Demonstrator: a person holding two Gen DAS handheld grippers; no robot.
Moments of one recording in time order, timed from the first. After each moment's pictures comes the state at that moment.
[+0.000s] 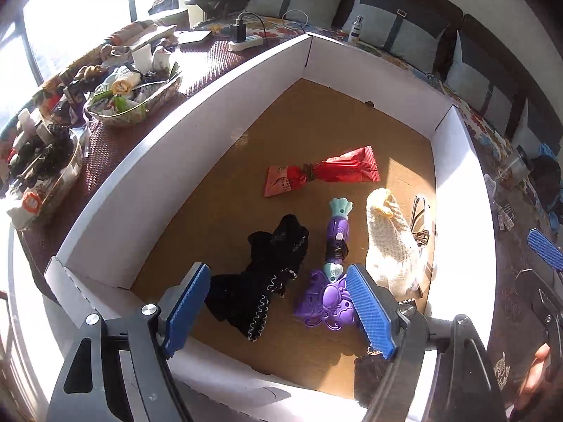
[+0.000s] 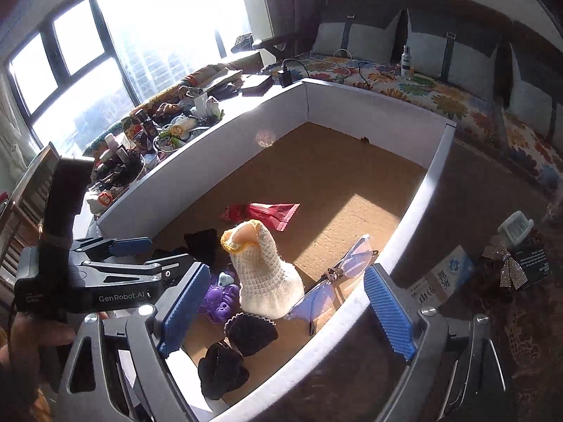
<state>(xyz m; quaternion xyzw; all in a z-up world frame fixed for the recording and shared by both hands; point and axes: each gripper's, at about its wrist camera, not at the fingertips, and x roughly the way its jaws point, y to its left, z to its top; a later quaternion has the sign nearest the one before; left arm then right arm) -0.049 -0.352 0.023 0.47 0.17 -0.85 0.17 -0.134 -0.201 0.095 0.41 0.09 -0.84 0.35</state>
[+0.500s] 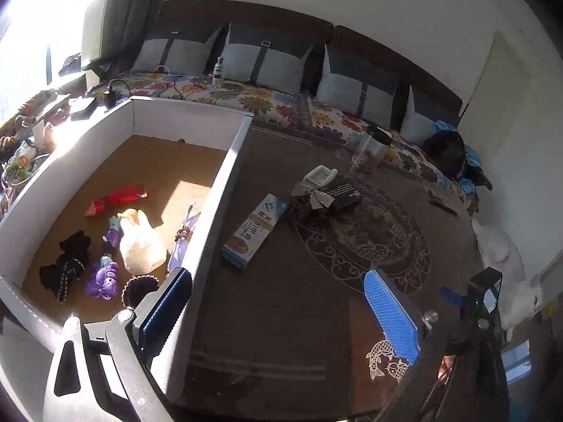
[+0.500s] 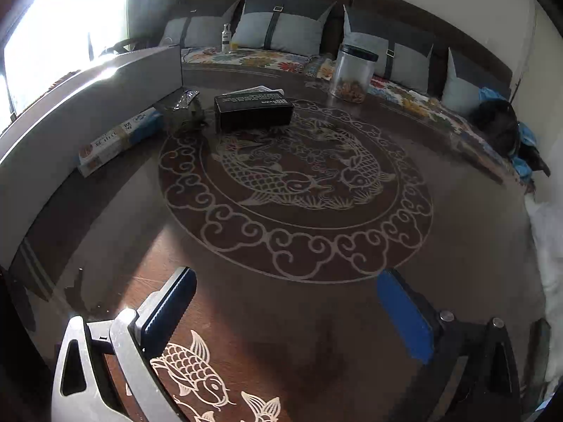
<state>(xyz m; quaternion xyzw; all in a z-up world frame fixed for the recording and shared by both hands) -0.044 -0.114 0.088 0.39 0.13 -0.91 -0.02 -0.100 0.128 0.007 0.42 0.11 -0.90 0.07</state>
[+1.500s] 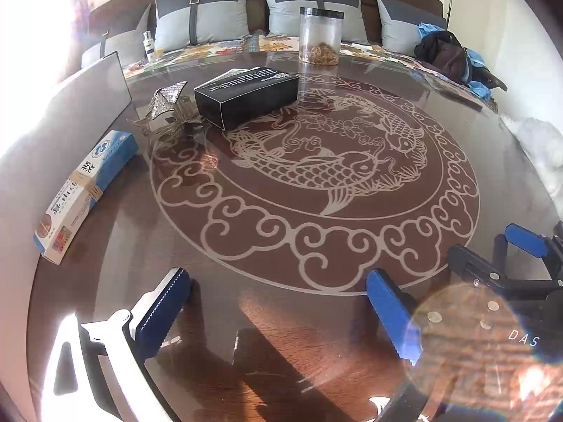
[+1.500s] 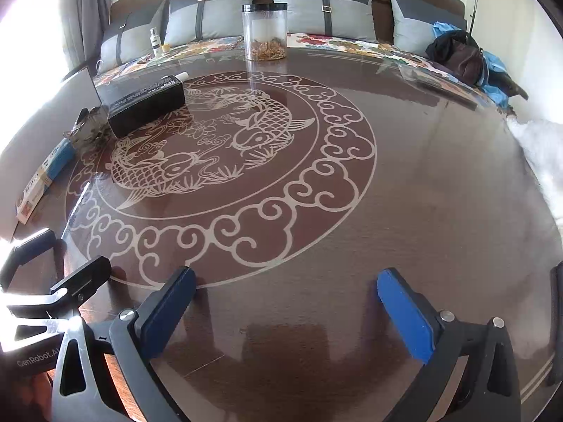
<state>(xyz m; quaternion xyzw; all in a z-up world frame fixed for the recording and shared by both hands) -0.143 0.061 -0.064 0.46 -0.01 -0.89 -0.02 -0.137 0.197 -0.028 0.46 0.01 -0.89 0.00</state>
